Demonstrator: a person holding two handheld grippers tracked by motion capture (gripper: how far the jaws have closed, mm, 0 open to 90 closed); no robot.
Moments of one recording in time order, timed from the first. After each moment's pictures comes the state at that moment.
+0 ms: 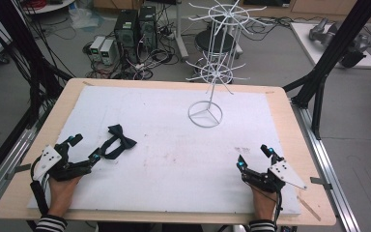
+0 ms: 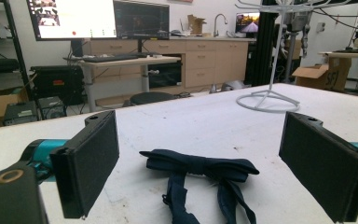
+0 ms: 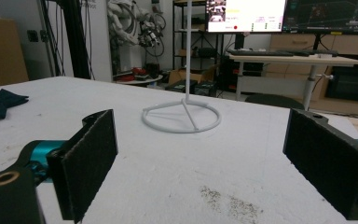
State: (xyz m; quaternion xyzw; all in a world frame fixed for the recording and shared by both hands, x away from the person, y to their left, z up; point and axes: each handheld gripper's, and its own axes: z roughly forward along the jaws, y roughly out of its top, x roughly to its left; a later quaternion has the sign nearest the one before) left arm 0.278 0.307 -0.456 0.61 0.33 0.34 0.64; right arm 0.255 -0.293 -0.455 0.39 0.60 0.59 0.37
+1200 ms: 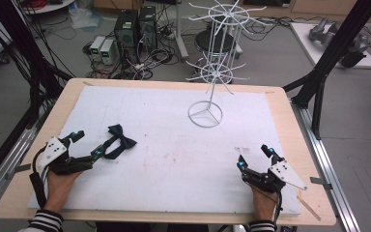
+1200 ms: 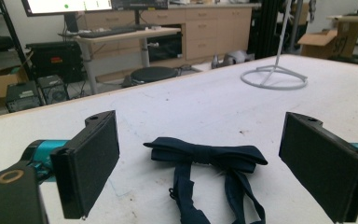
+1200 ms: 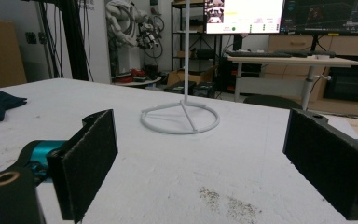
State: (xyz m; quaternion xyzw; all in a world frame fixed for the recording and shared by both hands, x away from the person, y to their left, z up) left arm 0.291 0.304 -0.437 0.66 0.34 0.33 0.58; right arm 0.255 -0.294 -0.455 0.39 0.60 0.59 0.38
